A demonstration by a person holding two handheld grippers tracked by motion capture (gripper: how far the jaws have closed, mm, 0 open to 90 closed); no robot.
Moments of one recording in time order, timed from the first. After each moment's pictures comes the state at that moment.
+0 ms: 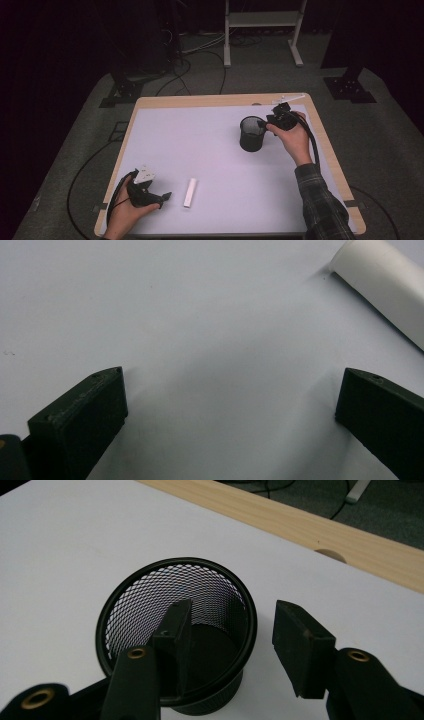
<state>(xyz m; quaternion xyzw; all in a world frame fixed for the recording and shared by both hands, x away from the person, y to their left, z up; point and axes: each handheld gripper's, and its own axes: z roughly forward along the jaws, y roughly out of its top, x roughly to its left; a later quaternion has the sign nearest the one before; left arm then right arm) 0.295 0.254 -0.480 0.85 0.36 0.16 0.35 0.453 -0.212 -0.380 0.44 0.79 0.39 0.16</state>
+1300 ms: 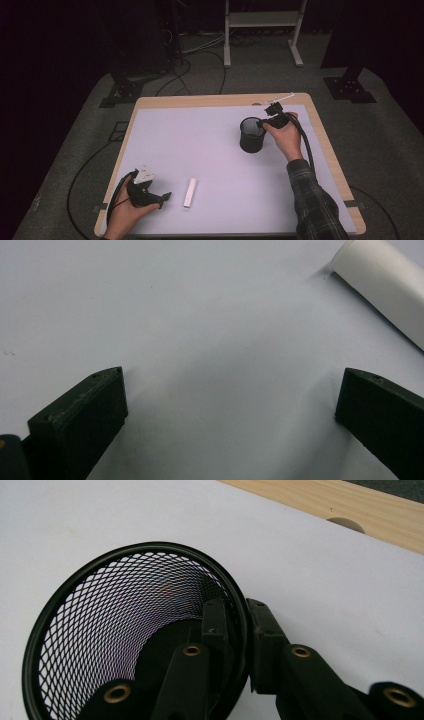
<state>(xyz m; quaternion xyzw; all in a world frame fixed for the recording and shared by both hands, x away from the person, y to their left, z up) 0.295 0.254 -0.480 0.85 0.36 0.16 0.35 0.476 -0.201 -0.400 0.47 0.80 0.34 0.13</state>
